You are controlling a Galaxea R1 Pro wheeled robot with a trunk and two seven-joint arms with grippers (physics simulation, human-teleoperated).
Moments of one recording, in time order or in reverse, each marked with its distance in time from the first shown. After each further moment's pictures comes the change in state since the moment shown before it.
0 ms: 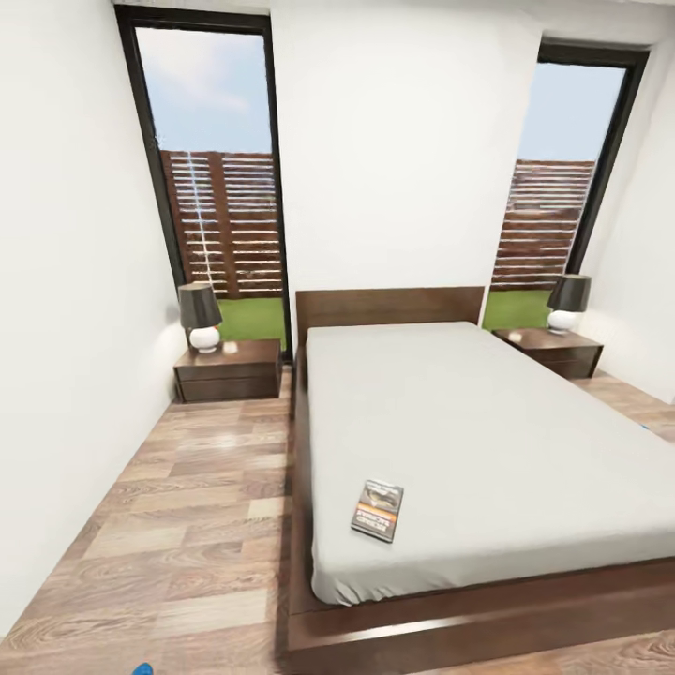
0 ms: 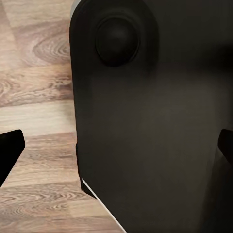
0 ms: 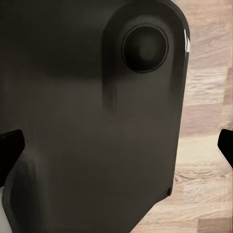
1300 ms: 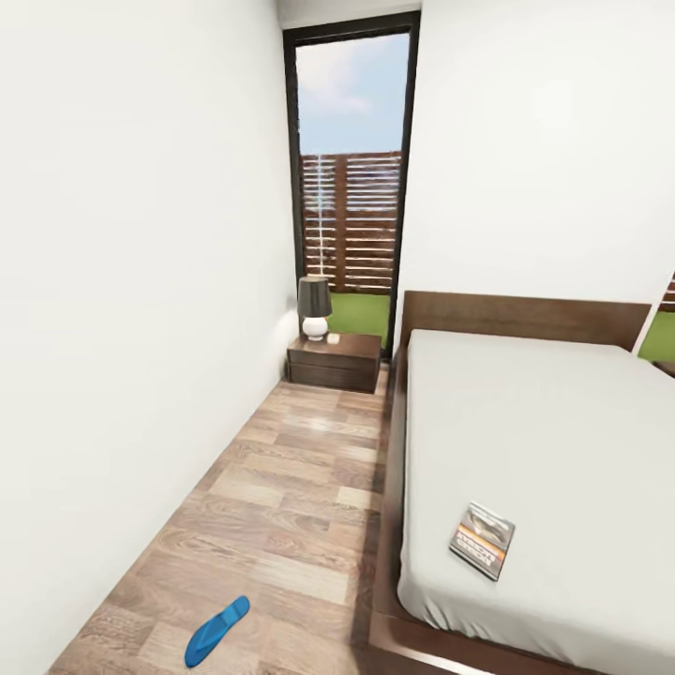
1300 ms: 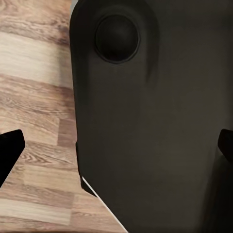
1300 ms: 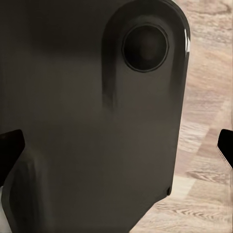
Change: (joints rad) left arm 0.000 0.000 0.001 0.000 0.000 -0.001 0.000; right arm 0.000 0.001 0.004 -0.003 0.002 -0.001 -0.002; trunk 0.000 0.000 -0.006
